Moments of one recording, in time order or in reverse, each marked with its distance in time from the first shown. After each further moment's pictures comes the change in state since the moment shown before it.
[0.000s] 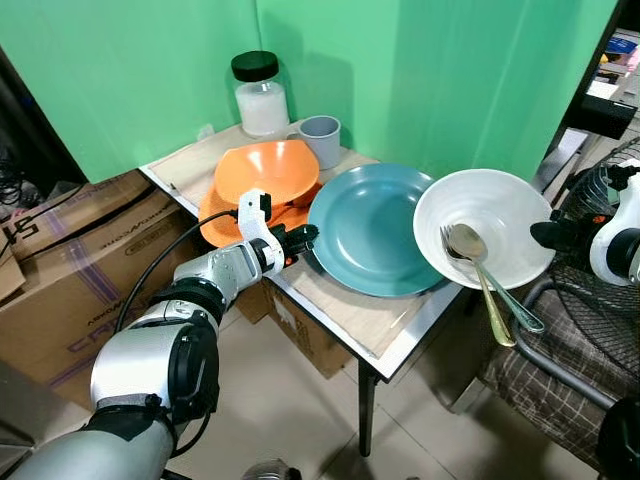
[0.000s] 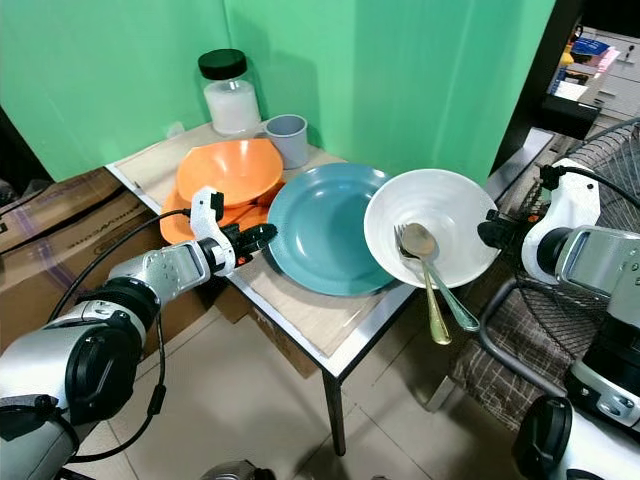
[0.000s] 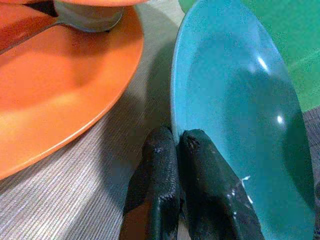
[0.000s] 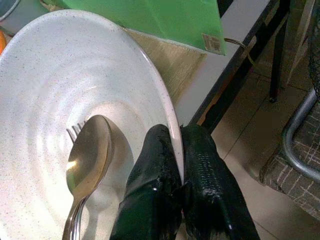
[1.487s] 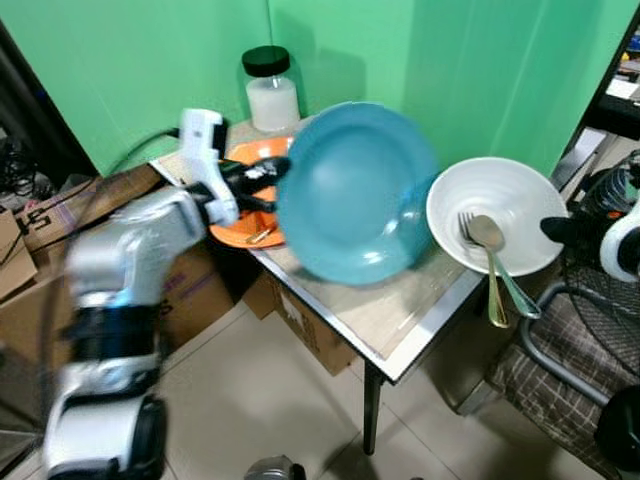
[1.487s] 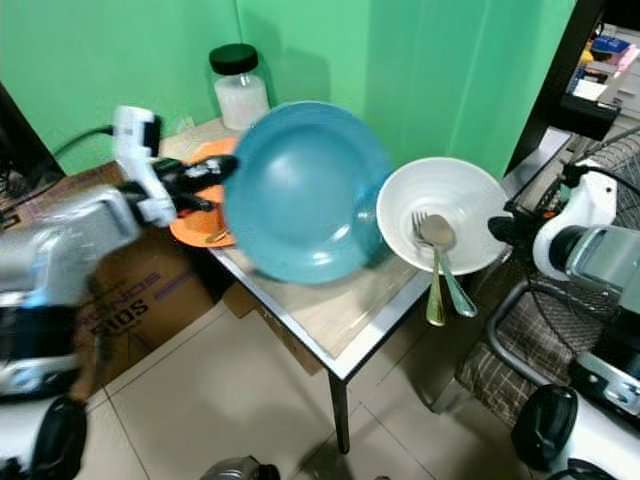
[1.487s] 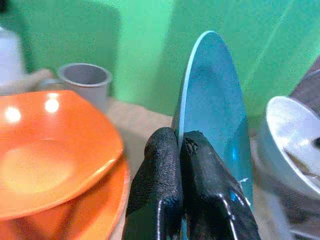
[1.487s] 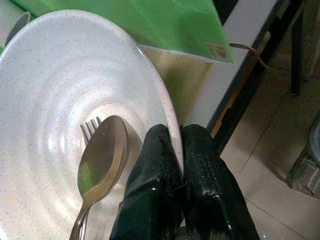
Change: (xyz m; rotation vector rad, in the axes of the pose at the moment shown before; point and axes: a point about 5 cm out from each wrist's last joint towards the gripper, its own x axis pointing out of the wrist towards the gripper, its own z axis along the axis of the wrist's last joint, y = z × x) left arm -0.098 -0.057 0.084 0.530 -0.240 -0.134; right arm 0.009 -0.012 0.005 0.130 -0.035 0.033
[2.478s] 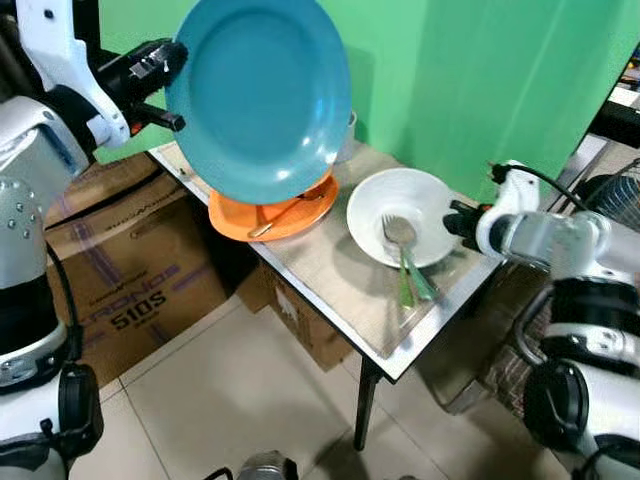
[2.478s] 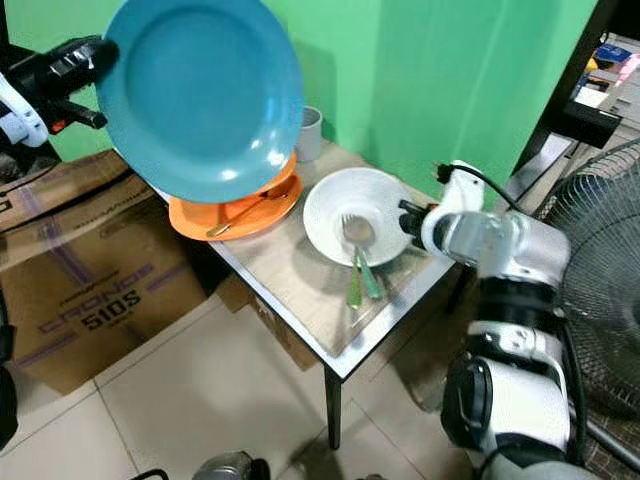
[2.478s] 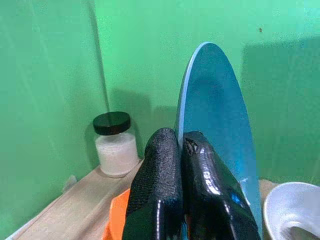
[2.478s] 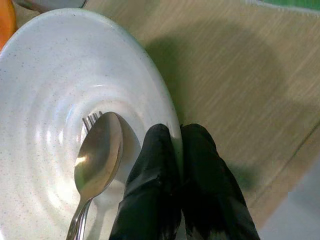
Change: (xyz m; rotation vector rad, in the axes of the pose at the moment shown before) left arm -0.054 0.003 0.097 0.305 -0.225 0.213; right arm 0.091 0.067 -0.034 -0.083 0.088 0.040
